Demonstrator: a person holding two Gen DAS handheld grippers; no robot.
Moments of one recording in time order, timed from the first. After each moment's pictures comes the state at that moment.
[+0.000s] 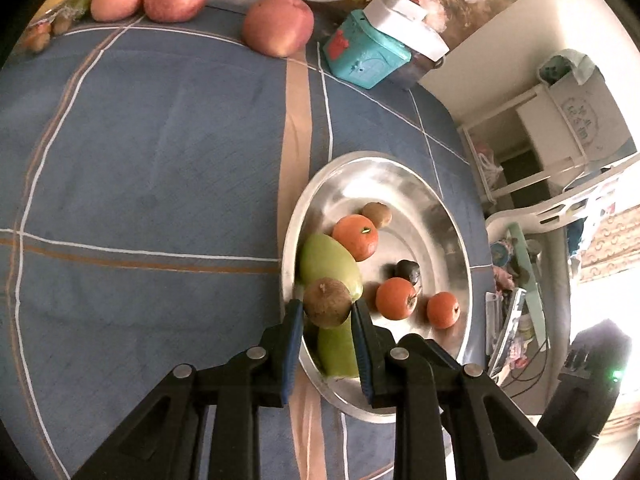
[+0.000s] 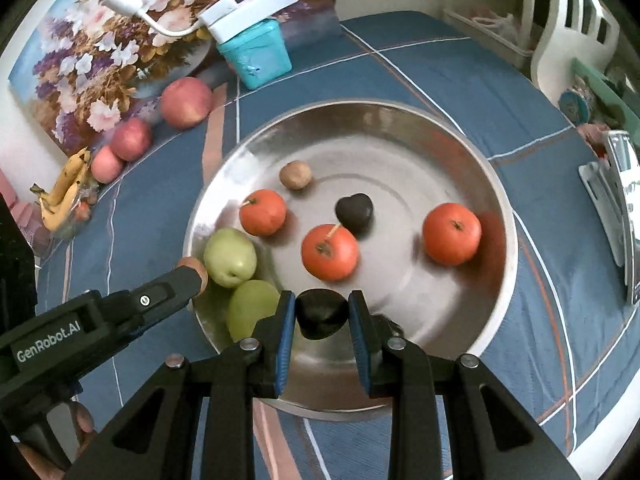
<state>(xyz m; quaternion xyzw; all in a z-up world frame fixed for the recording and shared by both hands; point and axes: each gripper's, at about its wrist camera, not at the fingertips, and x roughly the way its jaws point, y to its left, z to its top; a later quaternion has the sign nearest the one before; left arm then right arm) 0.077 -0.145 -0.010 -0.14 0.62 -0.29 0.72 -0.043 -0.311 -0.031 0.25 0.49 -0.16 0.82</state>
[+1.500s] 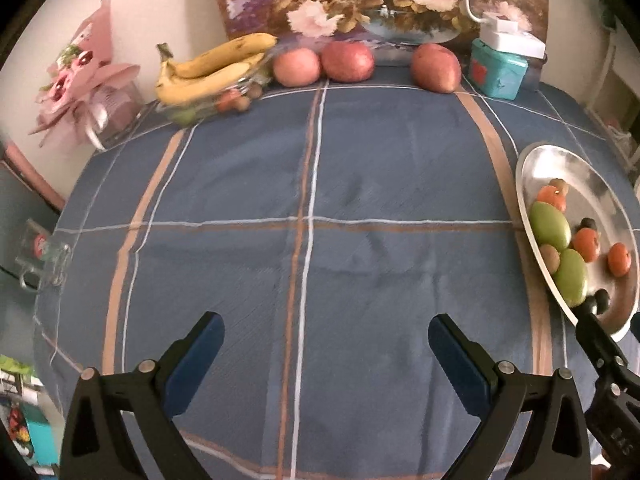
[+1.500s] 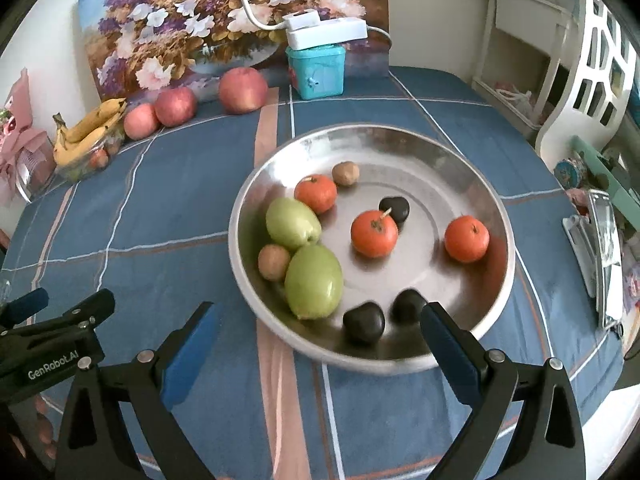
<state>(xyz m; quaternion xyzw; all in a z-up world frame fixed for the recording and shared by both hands) 0.013 -0.045 0.022 0.10 0.54 -0.05 0.84 -0.069 -0.238 -0.021 0.11 0.45 -0.16 0.87</state>
